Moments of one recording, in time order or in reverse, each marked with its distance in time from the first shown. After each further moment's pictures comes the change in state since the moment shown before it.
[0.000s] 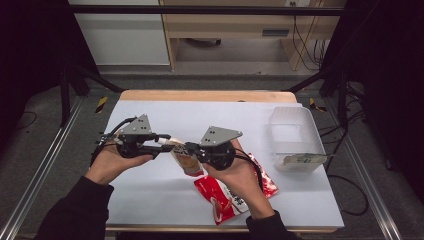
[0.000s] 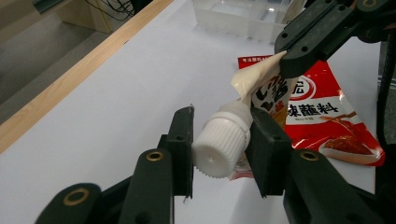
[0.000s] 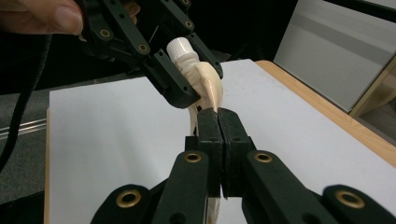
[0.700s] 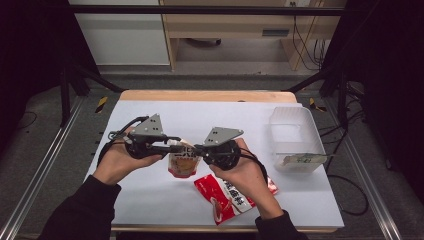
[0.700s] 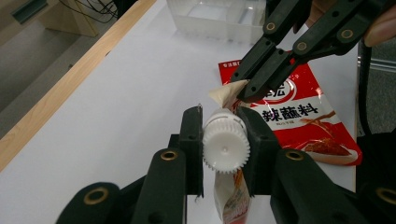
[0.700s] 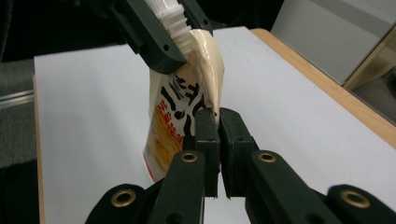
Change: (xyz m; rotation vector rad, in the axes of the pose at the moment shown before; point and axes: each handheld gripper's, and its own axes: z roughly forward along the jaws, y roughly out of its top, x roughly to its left) left arm -0.019 0.032 0.005 0.044 -0.043 0.097; right arm -0.006 -0.005 -0.008 0.137 -0.022 -0.016
